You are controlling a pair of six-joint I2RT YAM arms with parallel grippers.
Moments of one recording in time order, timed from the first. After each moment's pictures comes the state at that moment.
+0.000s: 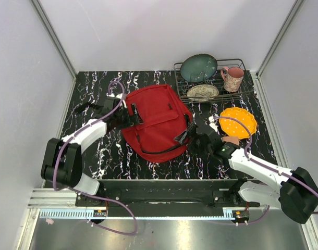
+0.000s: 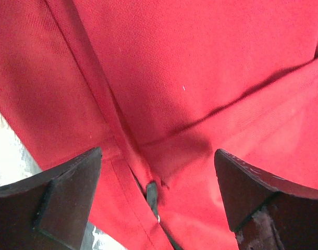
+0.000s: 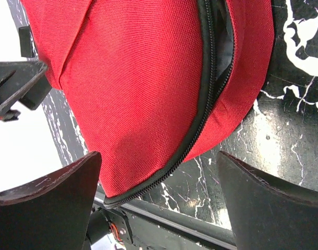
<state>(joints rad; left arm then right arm) -0.27 1.46 0.88 -0.24 0.23 -0.50 0.74 1.10 0.58 -0.15 0.09 1.22</state>
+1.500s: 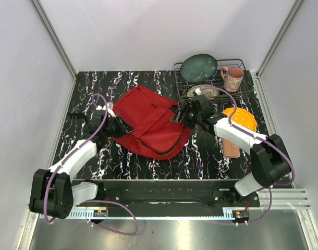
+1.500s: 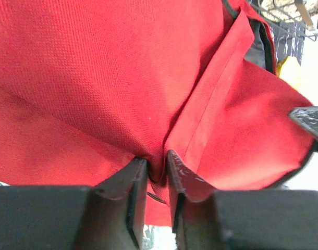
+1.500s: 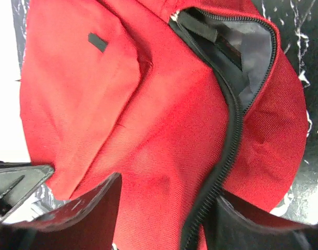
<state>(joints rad) -0.20 1.16 0.63 -0.10 0.31 -0.71 0.53 1.54 1.04 -0.17 -0.12 0.83</state>
